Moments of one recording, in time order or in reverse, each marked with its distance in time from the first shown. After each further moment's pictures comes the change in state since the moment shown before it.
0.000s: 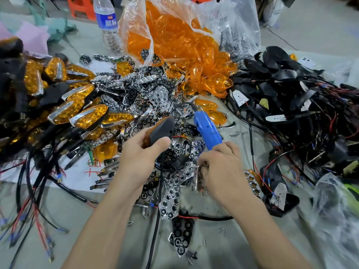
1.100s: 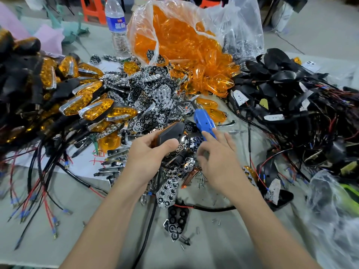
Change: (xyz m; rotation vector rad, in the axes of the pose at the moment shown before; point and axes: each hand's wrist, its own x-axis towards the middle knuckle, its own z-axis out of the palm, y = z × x) left_hand -0.024 0.001 0.015 0.028 -0.030 0.008; right_hand 0.008 0.005 -0.003 0.110 -0.132 0.001
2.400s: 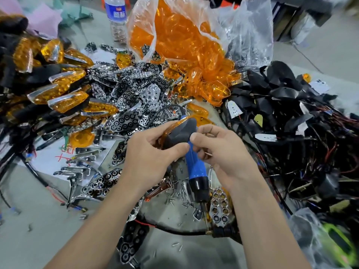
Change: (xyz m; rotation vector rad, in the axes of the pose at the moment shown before) left_hand 0.015 0.017 0.068 0.104 0.100 0.296; right_hand 0.043 0.021 -0.073 1.203 -0.189 0.383
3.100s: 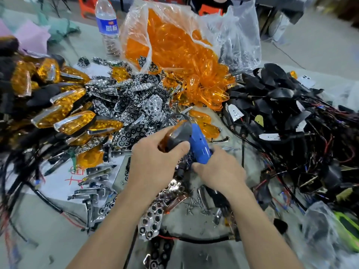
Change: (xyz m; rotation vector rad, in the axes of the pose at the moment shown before) left_hand 0.018 -0.012 -0.022 0.276 0.039 -0.010; right_hand 0.020 0.045 0.020 -1.123 0.333 0.244
